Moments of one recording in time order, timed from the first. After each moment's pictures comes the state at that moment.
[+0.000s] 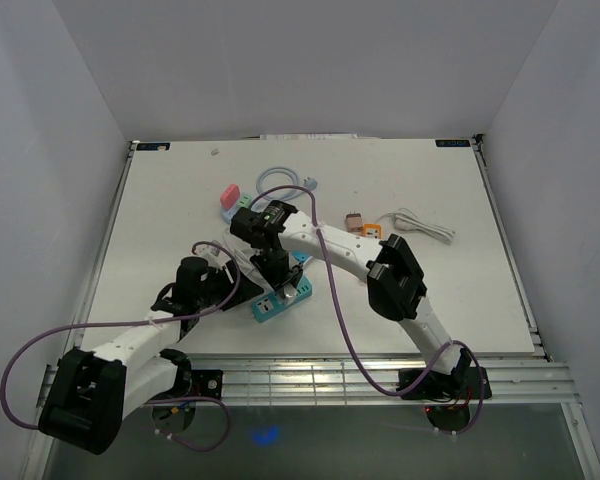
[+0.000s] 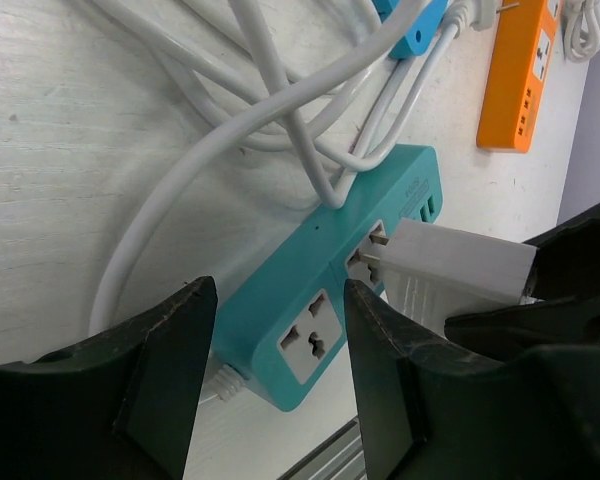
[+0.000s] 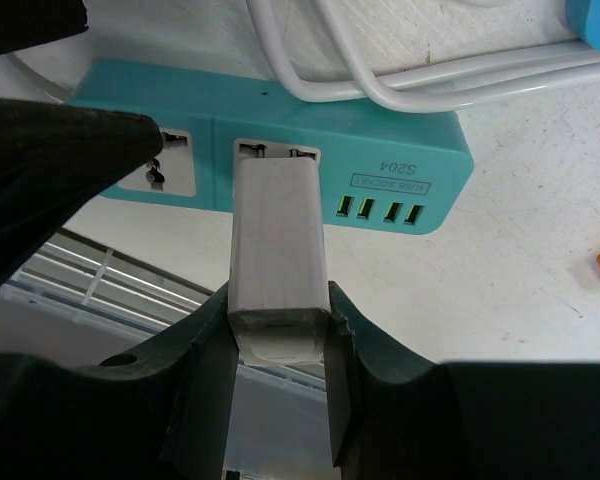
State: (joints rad) left arm -0.30 1.01 0.24 0.13 0.38 -0.77; right arm 1.07 2.21 2.04 -1.32 -0.02 0.34
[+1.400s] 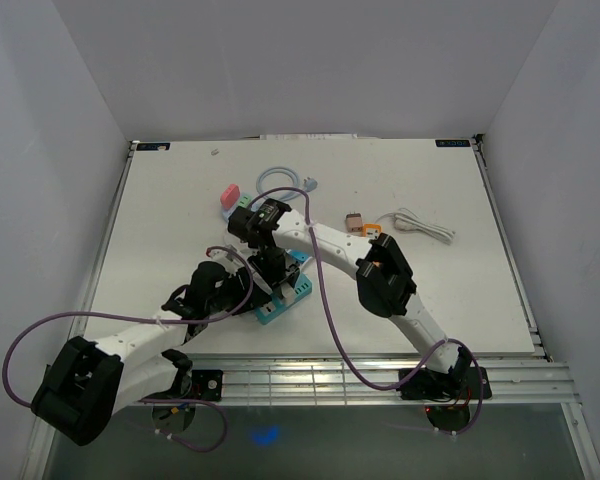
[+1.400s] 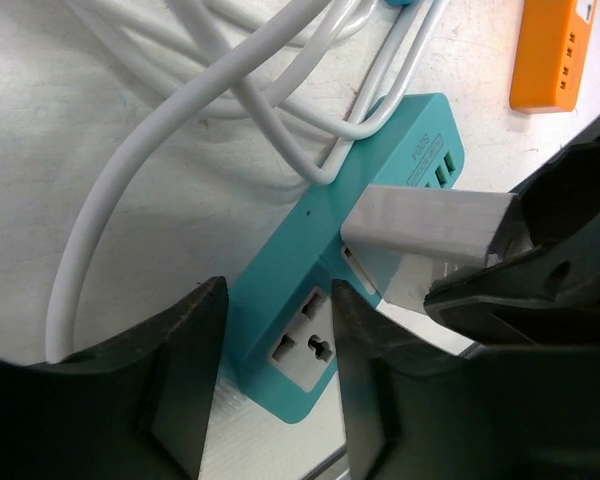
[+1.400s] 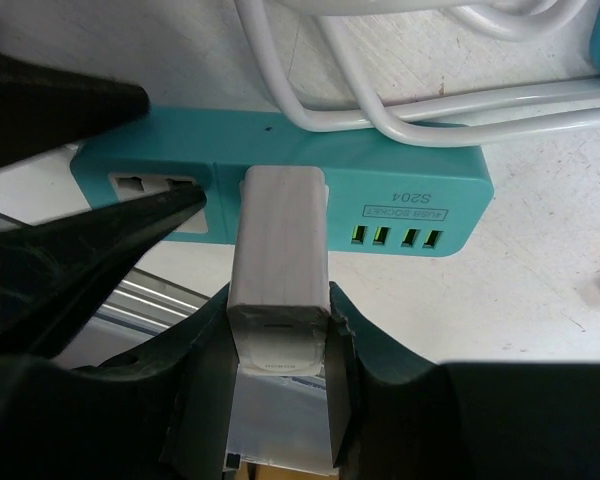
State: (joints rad) left arm -0.50 1.05 0.24 0.17 0.24 -0.76; right arm 1.05 2.33 2.17 -1.39 -0.05 0.31
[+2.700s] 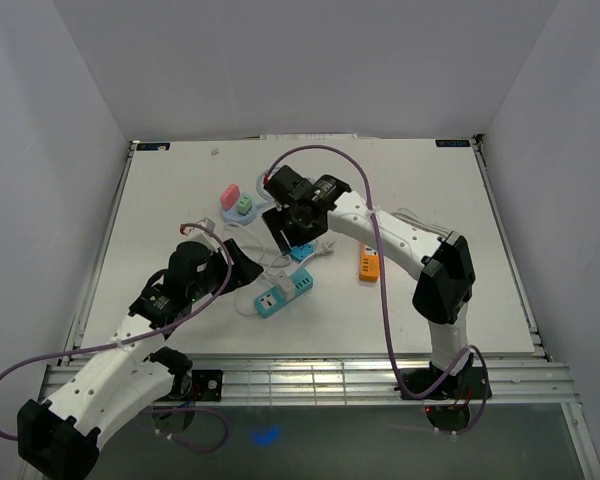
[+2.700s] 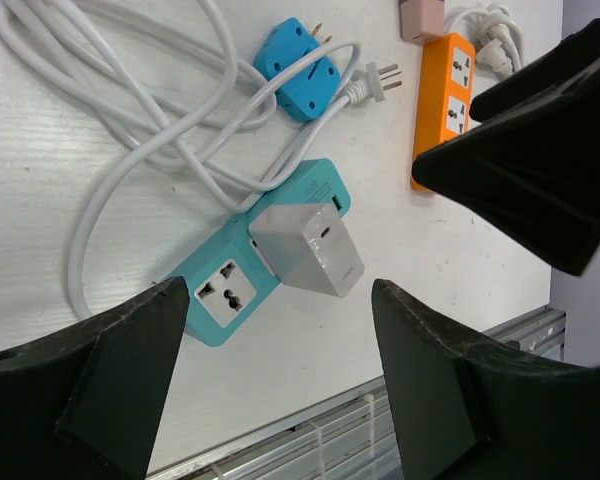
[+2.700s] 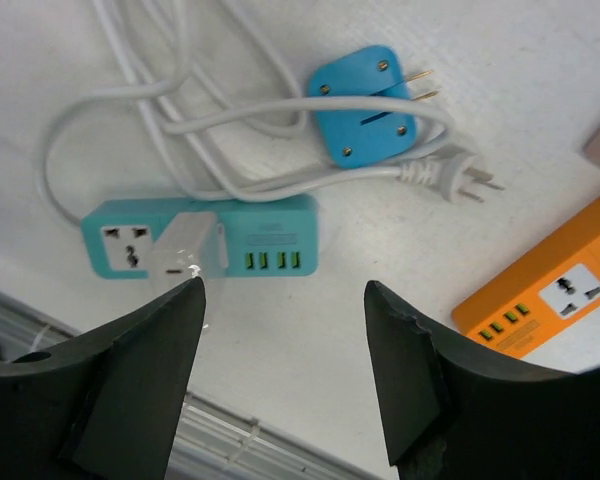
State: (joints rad) left arm -0.50 0.74 0.54 -0.35 0.06 -0.78; right arm 0.94 1.97 1.91 -1.06 0.09 0.29
